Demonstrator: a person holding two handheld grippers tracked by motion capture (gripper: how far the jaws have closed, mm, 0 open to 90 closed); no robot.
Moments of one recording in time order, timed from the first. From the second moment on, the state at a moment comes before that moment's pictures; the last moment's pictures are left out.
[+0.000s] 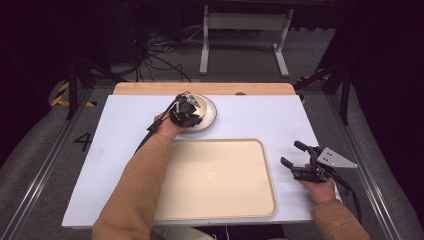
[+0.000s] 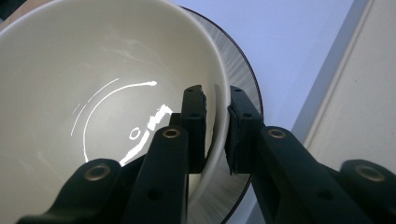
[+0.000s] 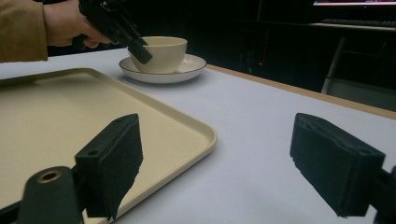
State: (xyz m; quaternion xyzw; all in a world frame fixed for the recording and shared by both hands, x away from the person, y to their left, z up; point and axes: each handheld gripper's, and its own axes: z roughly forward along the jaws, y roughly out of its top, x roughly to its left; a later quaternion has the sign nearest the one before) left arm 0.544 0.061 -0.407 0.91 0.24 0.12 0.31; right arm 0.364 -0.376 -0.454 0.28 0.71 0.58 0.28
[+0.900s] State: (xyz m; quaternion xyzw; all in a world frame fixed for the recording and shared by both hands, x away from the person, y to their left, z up) left arm 0.542 0.055 -0.391 0.92 0.25 0.13 0.29; right arm 0.364 -0.376 -0.454 0.28 0.71 0.58 0.28
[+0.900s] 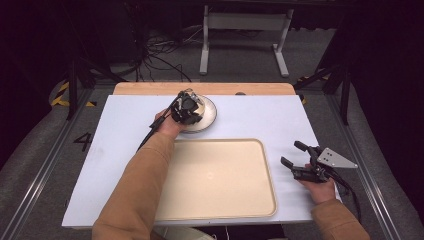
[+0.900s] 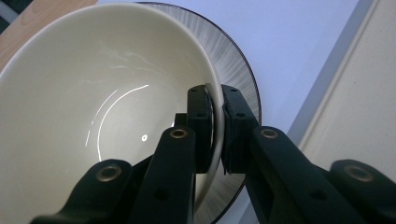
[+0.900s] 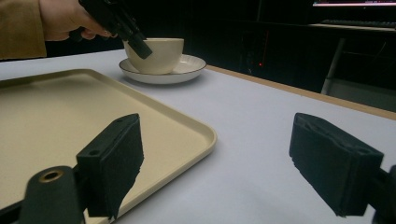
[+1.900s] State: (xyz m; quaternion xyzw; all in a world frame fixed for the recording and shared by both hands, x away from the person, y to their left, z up) left arm 0.504 0.054 -0.335 0.92 0.21 0.12 0.29; right arm 0.364 -0.376 -0.454 0.28 0.71 0.58 0.28
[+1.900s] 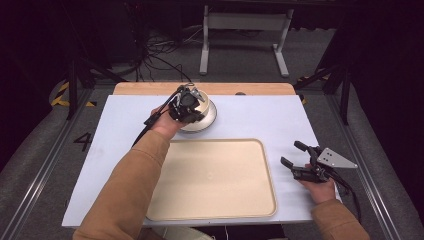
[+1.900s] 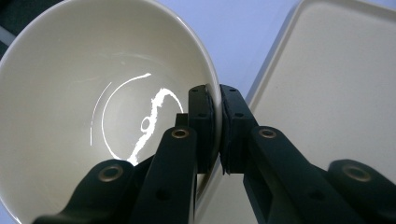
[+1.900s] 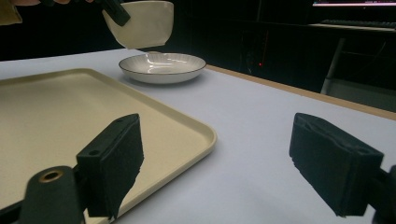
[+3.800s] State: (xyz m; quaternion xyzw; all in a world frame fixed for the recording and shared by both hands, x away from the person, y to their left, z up) left arm 0.375 0.050 -0.311 0.95 0.05 0.08 0.30; right arm 0.364 -0.376 -0.454 0.28 0.71 0.58 0.28
